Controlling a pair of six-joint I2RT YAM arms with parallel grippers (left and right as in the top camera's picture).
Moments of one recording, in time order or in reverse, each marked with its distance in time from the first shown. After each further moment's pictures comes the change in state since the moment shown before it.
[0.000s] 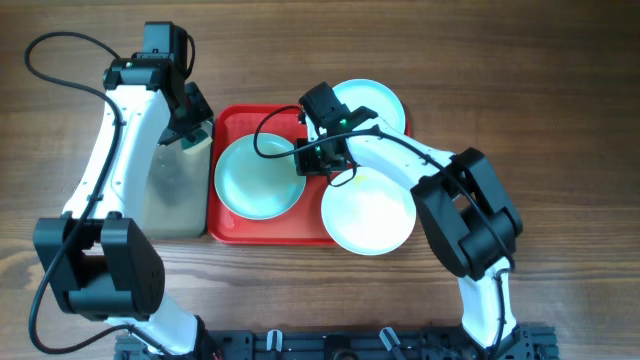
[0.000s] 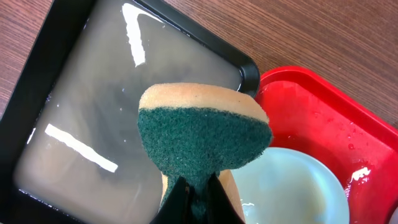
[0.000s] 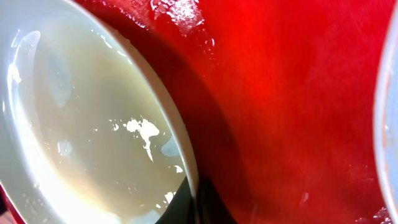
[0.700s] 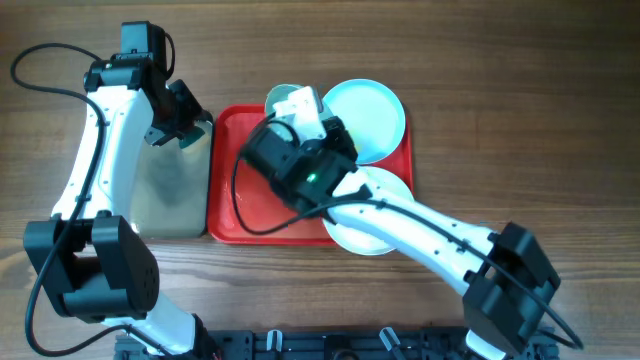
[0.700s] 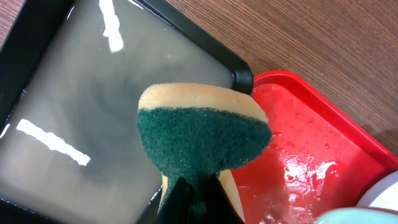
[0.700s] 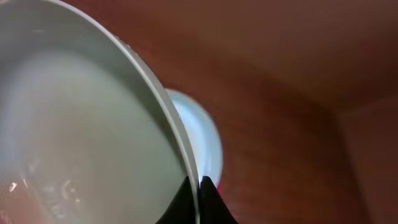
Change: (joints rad) left arm 0.075 0.000 0.000 0.015 0.129 0.000; right arm 0.338 -0.307 0.017 -0.174 1.350 -0.147
